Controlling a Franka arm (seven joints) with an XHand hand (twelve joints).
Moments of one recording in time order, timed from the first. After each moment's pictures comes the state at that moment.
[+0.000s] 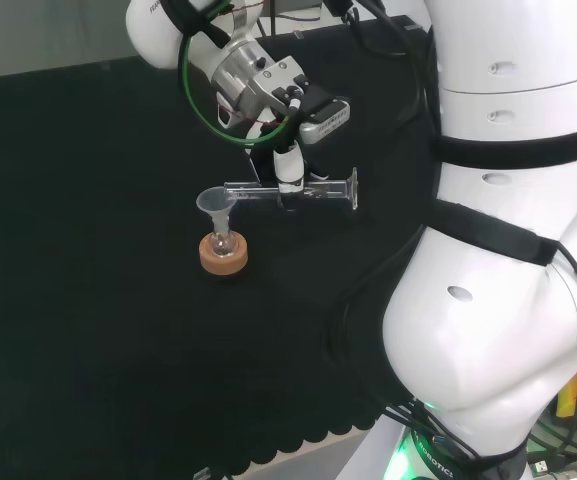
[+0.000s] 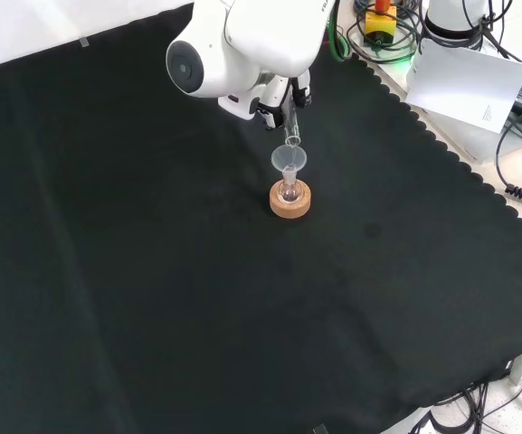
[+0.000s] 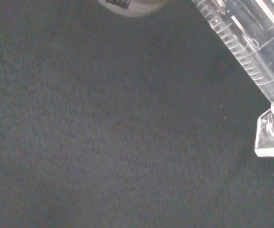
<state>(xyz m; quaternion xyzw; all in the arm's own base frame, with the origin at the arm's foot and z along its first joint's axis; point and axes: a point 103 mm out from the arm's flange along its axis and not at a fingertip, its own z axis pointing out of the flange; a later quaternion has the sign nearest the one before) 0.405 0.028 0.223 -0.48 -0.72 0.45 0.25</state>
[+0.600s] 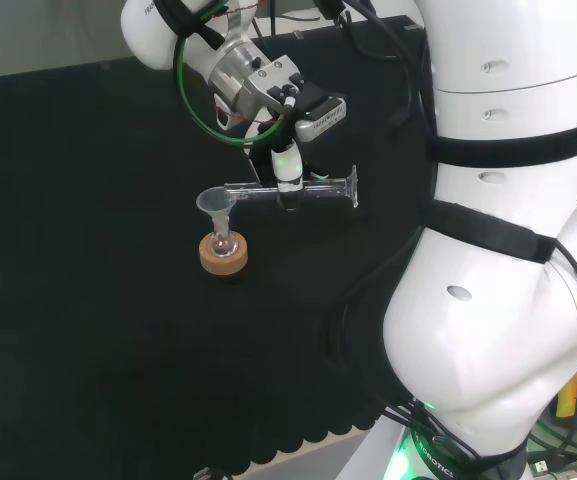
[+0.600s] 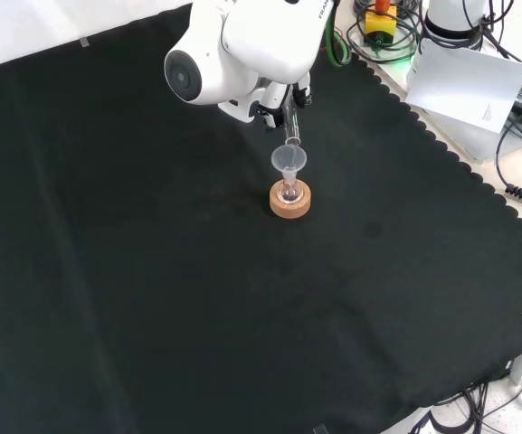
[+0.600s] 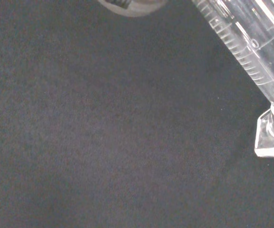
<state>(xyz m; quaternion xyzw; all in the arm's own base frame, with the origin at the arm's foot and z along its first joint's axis) 0.406 0.030 0.226 -0.48 -0.71 0.46 0.25</state>
